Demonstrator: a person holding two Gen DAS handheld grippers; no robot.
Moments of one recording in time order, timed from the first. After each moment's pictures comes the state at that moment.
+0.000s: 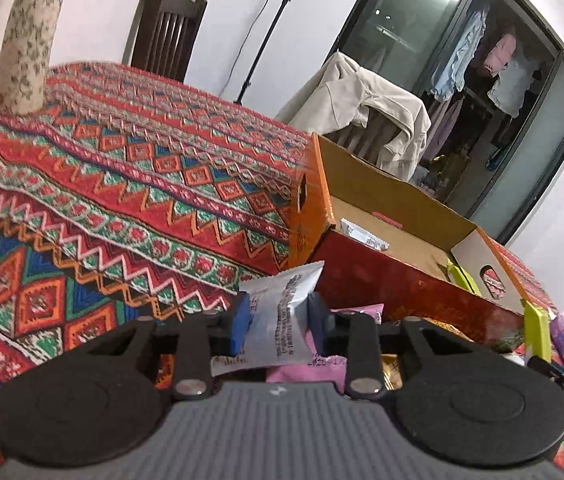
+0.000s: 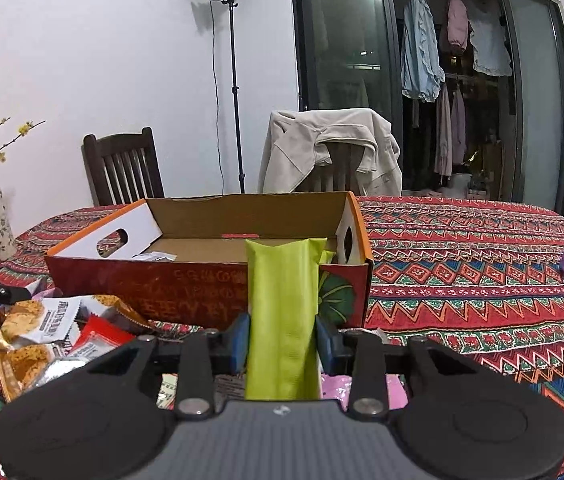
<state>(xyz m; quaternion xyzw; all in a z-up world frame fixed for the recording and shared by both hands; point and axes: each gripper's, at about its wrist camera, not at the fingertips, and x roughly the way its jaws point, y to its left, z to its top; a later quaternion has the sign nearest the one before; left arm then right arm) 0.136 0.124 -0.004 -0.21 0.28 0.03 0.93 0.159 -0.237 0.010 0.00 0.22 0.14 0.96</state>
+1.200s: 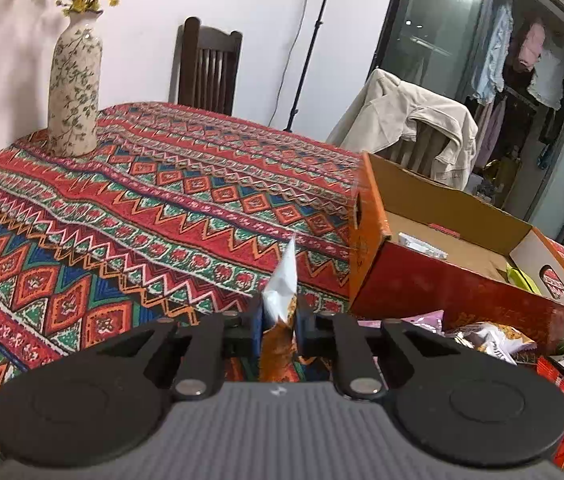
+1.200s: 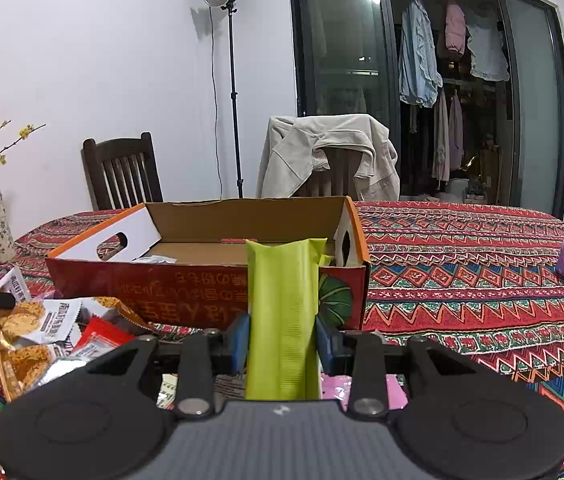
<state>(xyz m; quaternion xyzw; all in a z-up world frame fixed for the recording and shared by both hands) 0.125 0.119 -0.001 -0.15 0.26 0.12 0.94 0.155 -0.238 0.008 0.00 0.21 0.14 0.97</state>
